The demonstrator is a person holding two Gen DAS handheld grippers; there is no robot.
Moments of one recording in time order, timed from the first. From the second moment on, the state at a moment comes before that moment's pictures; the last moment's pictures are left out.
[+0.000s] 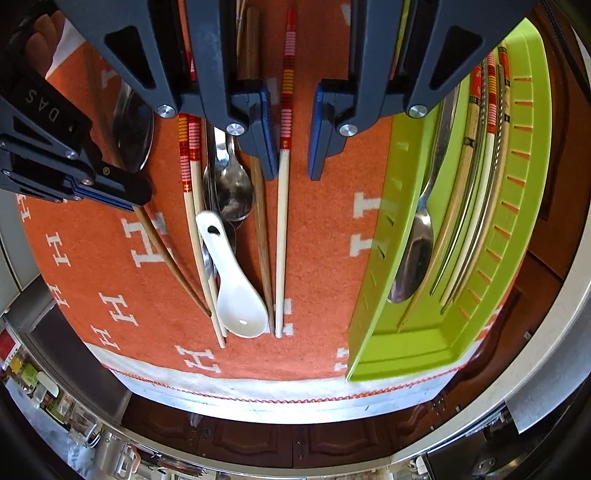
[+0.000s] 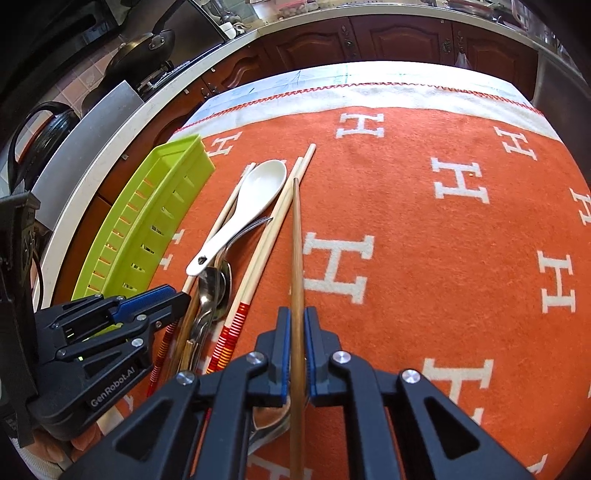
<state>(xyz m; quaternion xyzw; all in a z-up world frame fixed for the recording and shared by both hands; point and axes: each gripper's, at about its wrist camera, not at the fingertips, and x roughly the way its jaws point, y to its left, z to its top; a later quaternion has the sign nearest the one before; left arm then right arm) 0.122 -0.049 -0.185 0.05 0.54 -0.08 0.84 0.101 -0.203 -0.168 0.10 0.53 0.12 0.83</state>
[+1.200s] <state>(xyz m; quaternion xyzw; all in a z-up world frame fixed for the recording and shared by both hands) 0.078 0.052 -0.094 0.05 0.43 -0.06 0.90 0.102 -0.161 -0.110 0.24 0.53 0.16 0.80</state>
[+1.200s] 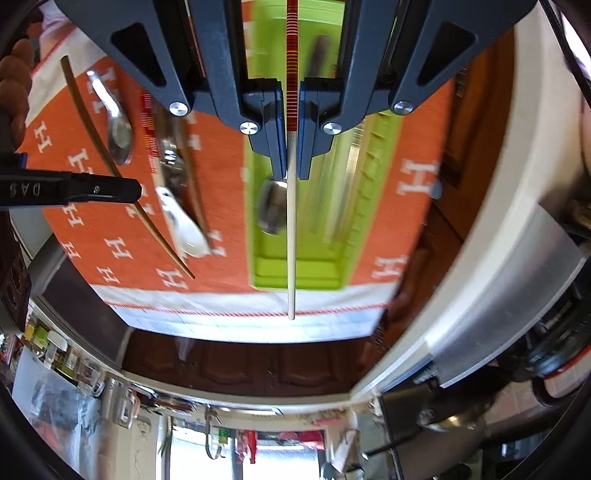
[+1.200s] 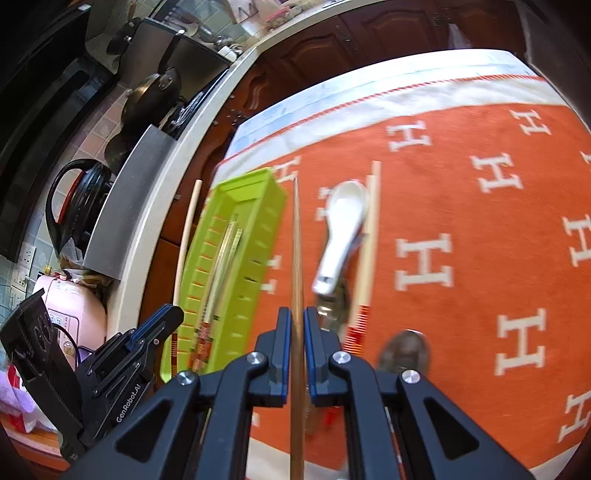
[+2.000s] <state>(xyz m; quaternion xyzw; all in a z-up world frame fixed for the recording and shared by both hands) 0.092 0.101 -0.107 0.04 0.43 -0.03 0.90 0.143 -0.056 -0.116 0.23 0.54 0.15 0.79</state>
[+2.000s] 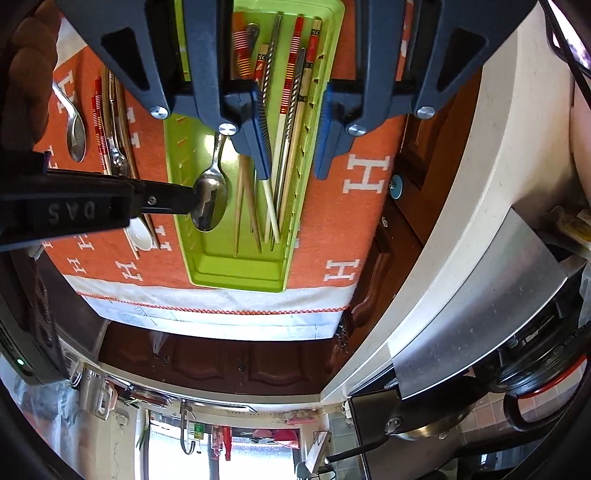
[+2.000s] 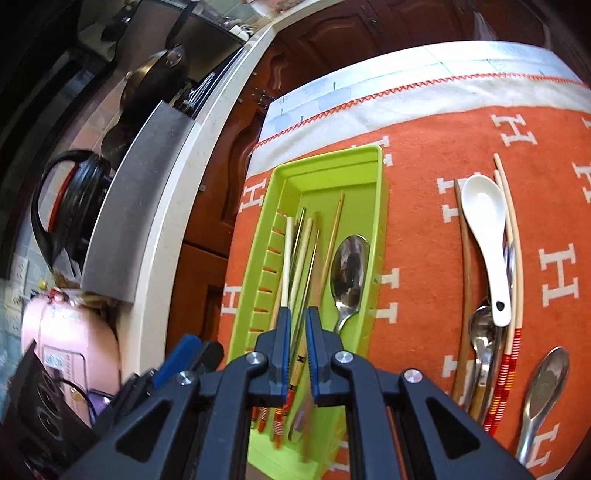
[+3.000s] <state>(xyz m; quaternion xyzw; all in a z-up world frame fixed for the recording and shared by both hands) 0.071 0.095 -0.111 -0.03 0.46 -0.01 0.89 0.075 -0.155 -0.106 0.15 0.49 0.07 0.86</state>
